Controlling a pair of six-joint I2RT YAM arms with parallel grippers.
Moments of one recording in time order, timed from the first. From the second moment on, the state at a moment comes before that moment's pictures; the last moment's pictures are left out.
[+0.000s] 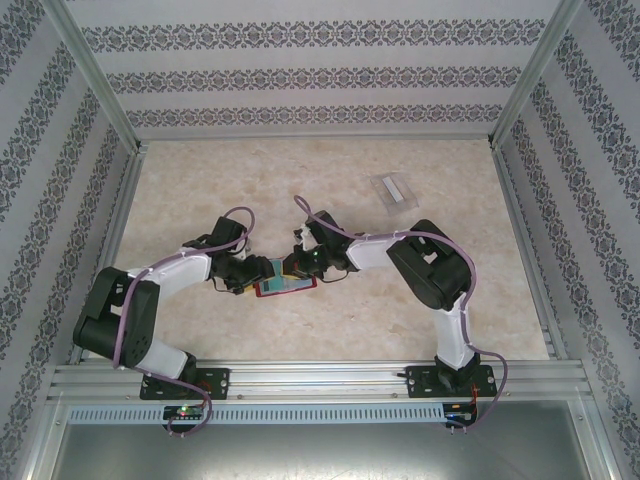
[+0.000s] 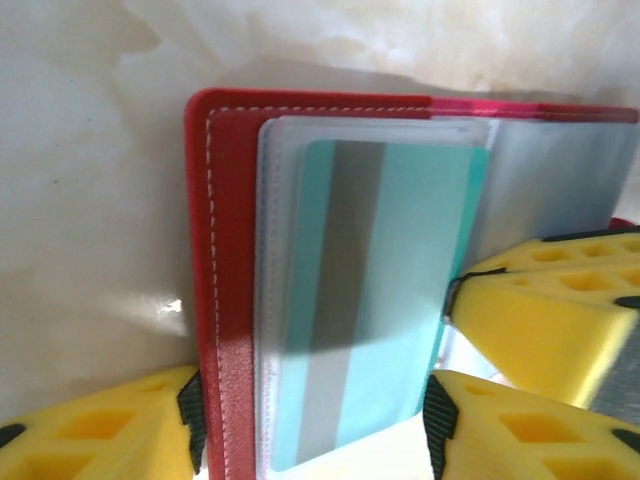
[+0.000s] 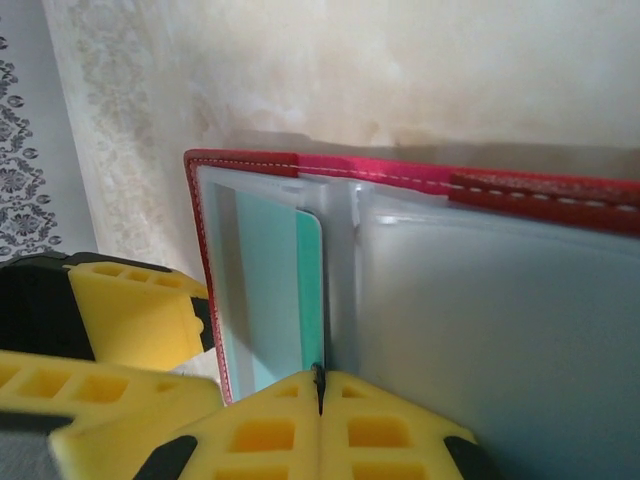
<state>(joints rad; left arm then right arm) -0.29 1.48 0.71 -0.43 0.41 -0.70 0.72 2.04 1.10 0.09 -0.68 0.91</state>
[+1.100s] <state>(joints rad) -0.21 1.52 0.71 -0.38 0.46 -0.71 0.75 1.80 0.94 0.03 -0.47 0.82</state>
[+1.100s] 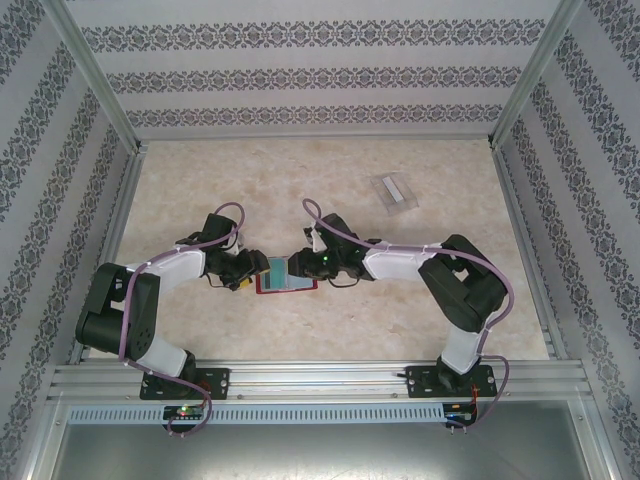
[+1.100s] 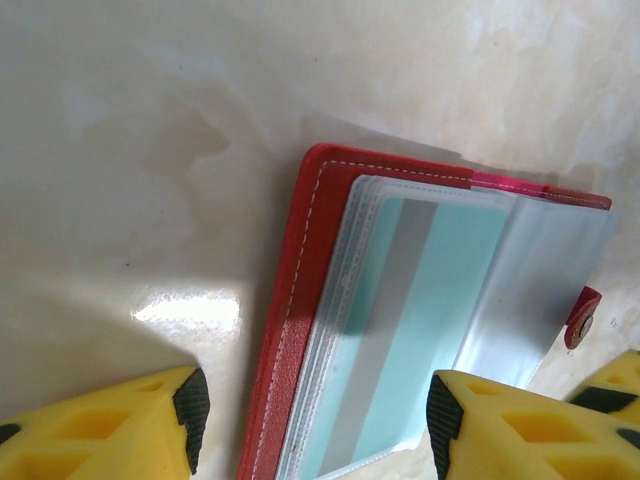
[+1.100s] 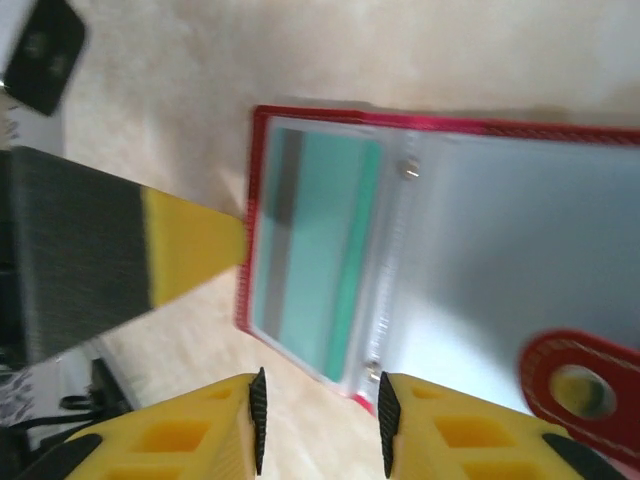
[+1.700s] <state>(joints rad) -0.21 1.52 0.71 -0.39 0.46 -0.70 0.77 1.77 0.91 -0.06 -0.32 0.78</state>
